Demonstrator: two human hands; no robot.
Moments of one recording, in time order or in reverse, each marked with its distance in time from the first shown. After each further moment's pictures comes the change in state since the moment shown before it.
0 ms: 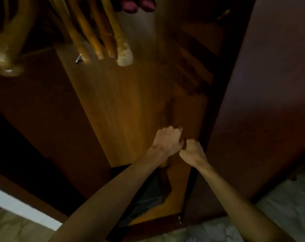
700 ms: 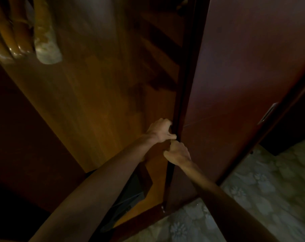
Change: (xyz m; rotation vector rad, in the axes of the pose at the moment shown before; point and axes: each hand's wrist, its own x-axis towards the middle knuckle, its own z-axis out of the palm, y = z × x) left_hand 0.082 0.024 0.055 -0.328 -0.191 0.140; right_hand 0.016 0.053 0.009 -0.113 0.034 0.171
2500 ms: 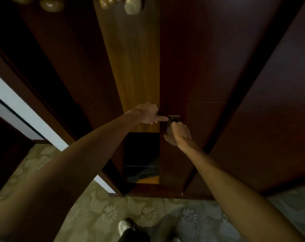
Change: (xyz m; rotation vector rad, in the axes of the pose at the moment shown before) left_hand -0.166 -0.102 -0.043 0.142 -0.118 -0.517; right_hand -0.014 -0.065 0.090 -0.219 -0.172 -0.414
